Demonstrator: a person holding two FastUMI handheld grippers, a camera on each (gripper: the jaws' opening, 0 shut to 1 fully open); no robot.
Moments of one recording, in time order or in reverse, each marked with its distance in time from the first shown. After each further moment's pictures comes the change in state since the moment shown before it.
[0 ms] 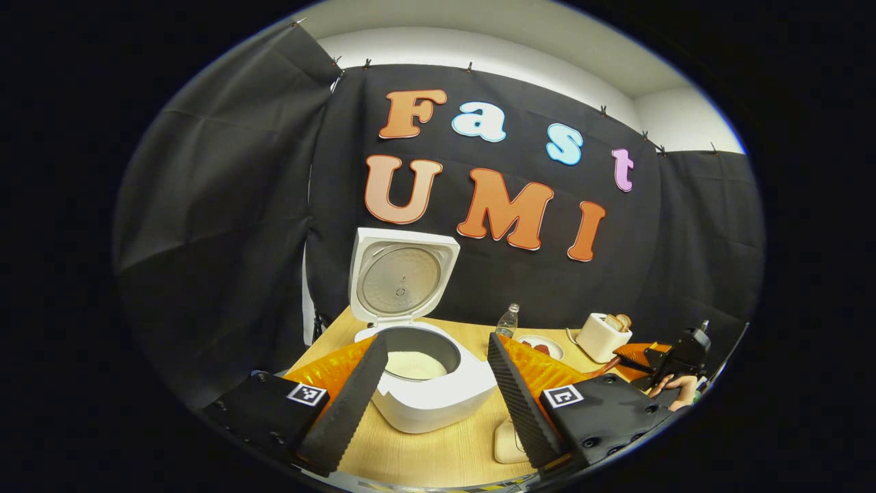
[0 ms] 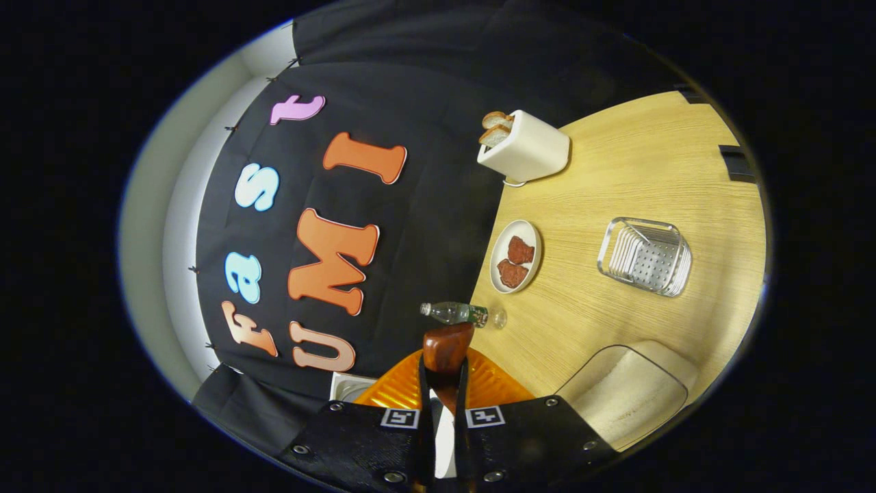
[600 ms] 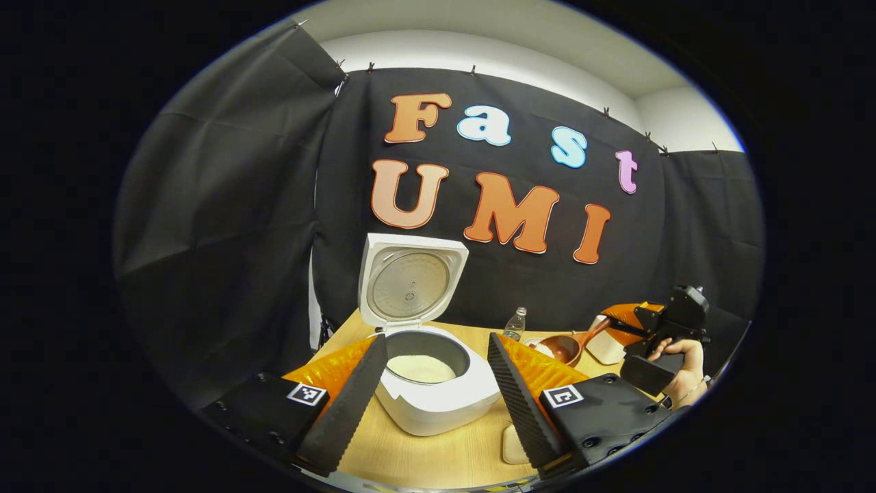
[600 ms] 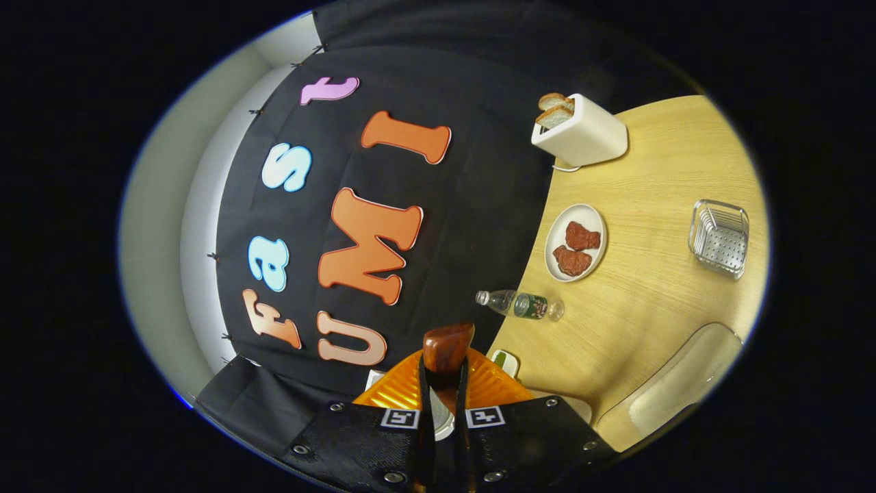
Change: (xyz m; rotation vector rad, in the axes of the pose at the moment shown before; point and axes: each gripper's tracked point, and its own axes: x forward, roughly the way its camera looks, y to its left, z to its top) left arm -0.004 0.015 0.004 0.016 -0.017 0.024; right arm 0.049 0.091 -0.033 -0.020 0.040 0.110
